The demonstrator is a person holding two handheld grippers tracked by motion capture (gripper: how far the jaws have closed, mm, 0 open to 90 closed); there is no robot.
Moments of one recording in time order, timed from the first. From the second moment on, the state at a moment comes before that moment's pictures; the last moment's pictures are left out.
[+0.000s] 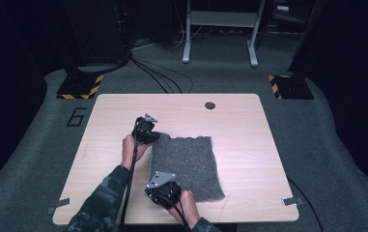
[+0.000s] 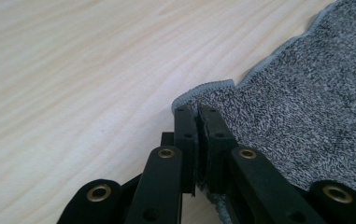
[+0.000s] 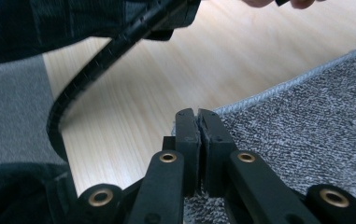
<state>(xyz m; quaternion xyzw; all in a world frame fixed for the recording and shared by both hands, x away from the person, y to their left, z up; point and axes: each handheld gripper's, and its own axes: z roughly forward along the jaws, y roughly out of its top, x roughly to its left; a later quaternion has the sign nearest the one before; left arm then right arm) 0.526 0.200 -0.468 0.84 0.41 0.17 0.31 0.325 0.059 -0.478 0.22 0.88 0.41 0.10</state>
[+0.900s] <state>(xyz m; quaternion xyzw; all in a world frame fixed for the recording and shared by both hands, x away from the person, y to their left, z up) 0.533 0.188 -0.407 0.86 0.40 0.21 0.24 0.319 0.048 -0.437 0.22 0.84 0.49 0.12</state>
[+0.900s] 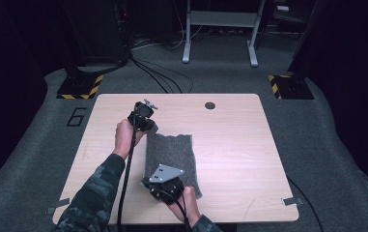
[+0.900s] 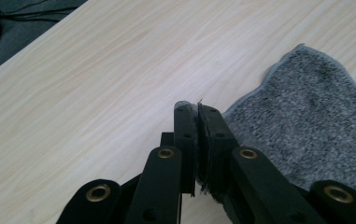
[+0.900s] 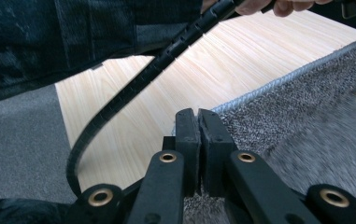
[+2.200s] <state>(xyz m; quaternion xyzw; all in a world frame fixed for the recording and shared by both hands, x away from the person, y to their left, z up) 0.557 0.104 -0.448 0.87 0.37 0.17 0.26 0.327 -0.038 -0.474 0.32 0.83 0.43 0.12</state>
